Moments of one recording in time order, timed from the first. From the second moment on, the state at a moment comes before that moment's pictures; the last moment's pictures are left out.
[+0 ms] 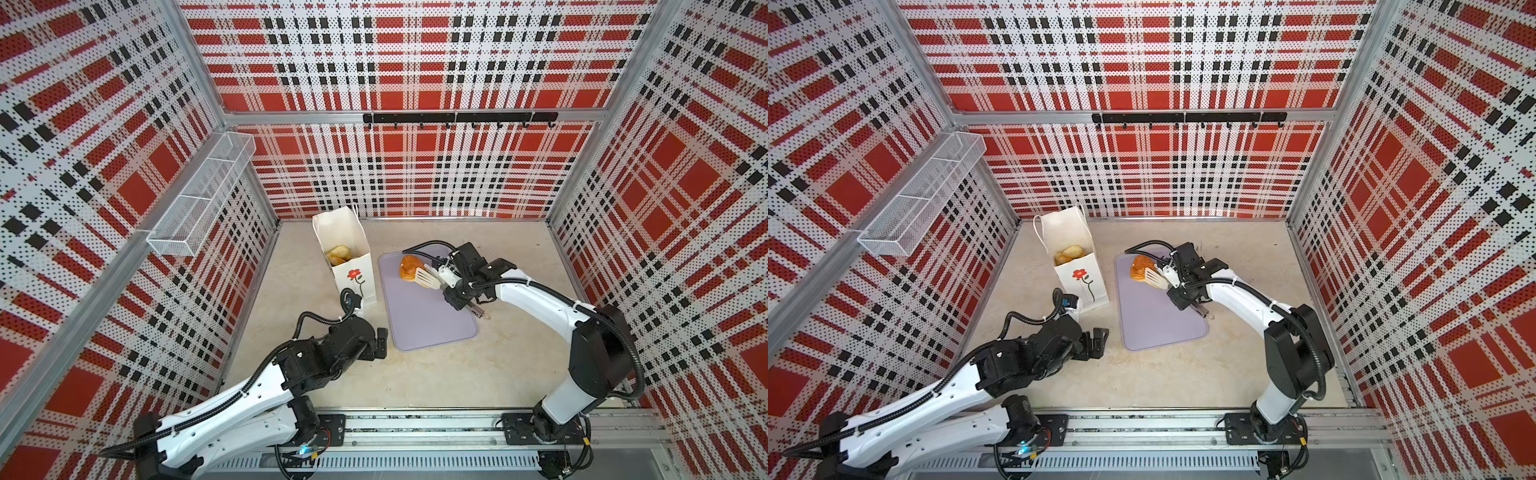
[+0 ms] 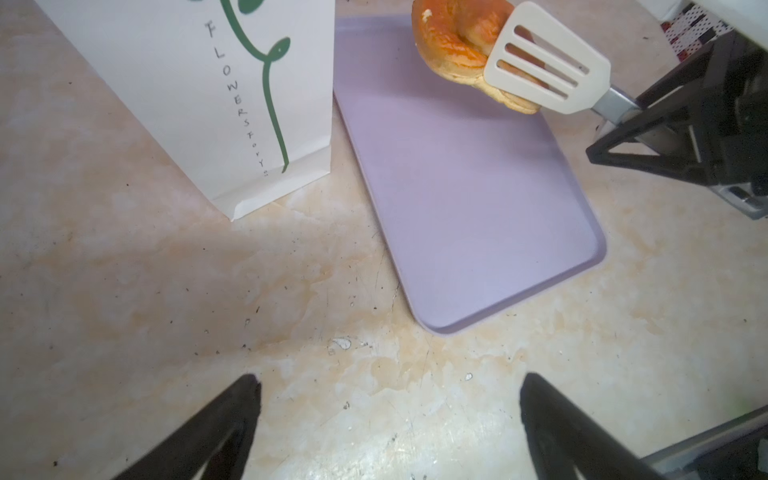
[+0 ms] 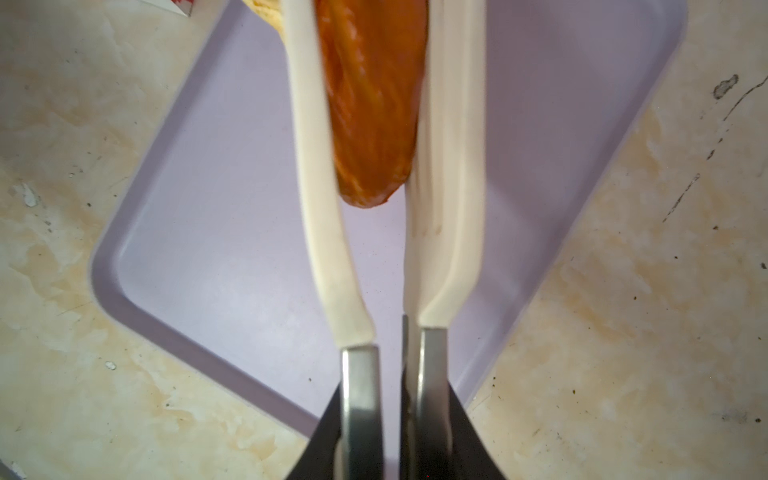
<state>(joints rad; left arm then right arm) -0.98 0.82 0.74 -0.74 -0.42 -0.72 0.57 1.63 1.27 -0.74 -0.05 -0.19</state>
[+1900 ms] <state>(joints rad) -0.74 0.60 1.04 -0.98 -0.49 -0.52 0.88 1.60 1.70 -0.72 -0.14 -0.03</state>
